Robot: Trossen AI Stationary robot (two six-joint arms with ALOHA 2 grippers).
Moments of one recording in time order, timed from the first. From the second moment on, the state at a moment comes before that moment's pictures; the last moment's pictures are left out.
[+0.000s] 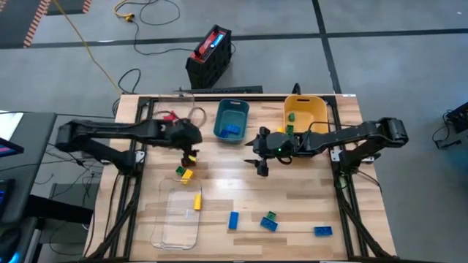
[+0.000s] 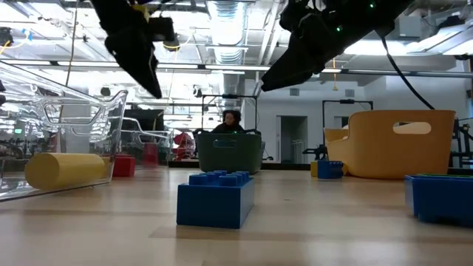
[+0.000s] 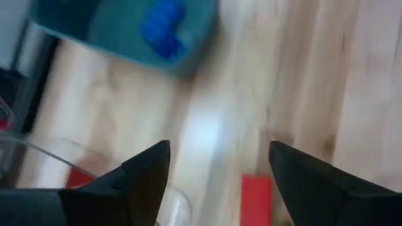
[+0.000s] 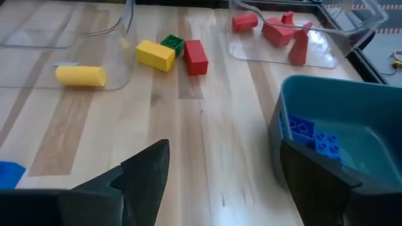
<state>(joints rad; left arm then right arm) 0.11 1.23 0.99 -0.76 -0.27 0.00 0.01 1.43 0.86 0.03 0.13 -0.02</state>
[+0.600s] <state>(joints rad) -0.10 1.47 1.11 -0.68 -0.52 0.07 0.23 1.44 0.97 -0.56 0.08 0.15</state>
